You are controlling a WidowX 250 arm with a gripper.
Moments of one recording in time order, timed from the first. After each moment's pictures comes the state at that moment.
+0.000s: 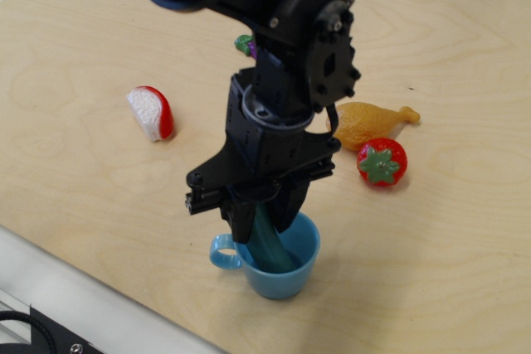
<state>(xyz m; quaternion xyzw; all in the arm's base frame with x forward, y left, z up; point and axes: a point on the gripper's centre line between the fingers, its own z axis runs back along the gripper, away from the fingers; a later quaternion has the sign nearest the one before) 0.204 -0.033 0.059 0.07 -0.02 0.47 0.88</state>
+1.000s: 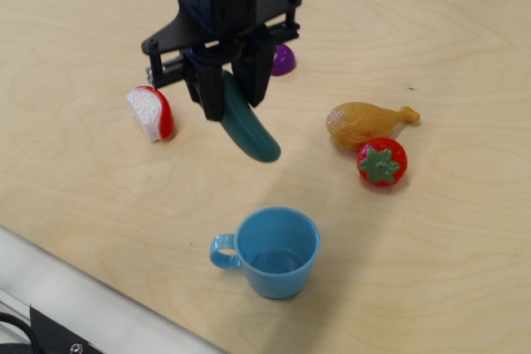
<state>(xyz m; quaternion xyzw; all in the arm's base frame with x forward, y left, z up) 0.245 0.014 0.122 0.03 -0.05 0.53 0.85</state>
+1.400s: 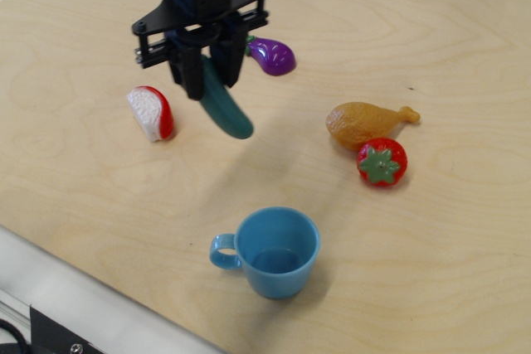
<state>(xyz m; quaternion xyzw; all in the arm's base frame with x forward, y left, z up) 0.264 0.055 0.101 0.05 -0.04 0.56 0.83</state>
